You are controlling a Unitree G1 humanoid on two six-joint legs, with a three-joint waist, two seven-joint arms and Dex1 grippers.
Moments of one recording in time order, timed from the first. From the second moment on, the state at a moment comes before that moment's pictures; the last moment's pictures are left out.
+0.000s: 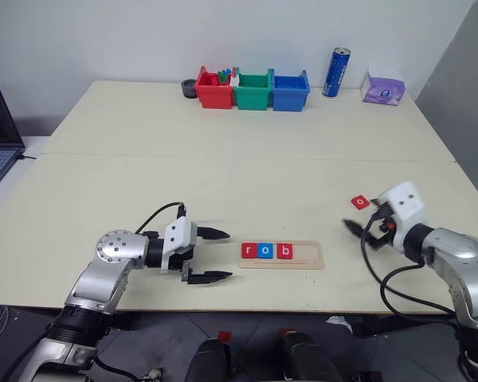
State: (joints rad) left arm -0.27 0.66 -0.12 0.07 -0.31 0.03 -1.31; right arm -0.16 -0.56 -0.24 -0.39 0.16 0.80 0.51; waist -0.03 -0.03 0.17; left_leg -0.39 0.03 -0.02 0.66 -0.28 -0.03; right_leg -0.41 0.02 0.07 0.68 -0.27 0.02
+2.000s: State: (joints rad) left arm -0.23 0.70 -0.09 0.08 -0.31 0.03 -1.33; right arm 0.14 -0.22 -0.14 -0.65 0.15 0.91 0.17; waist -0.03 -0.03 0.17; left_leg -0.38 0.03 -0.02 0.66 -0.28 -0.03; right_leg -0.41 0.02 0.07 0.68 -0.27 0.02
